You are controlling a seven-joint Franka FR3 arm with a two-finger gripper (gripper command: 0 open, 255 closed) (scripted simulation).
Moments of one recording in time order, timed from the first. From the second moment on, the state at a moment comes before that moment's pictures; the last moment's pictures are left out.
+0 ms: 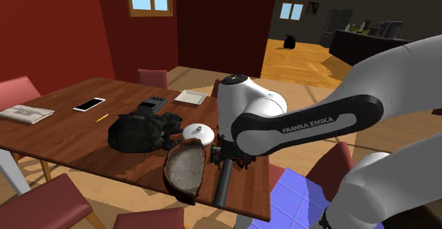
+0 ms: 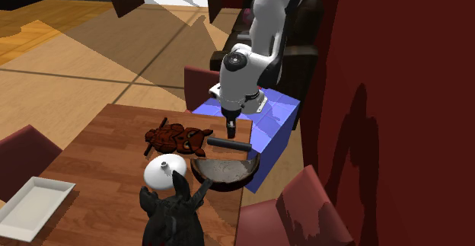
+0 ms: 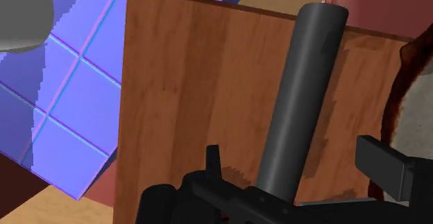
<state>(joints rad) -0.26 -0.47 0.67 -2.57 0.21 2.10 1.09</state>
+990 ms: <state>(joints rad) -0.39 -0.22 0.84 -2.57 0.09 2.32 1.39</state>
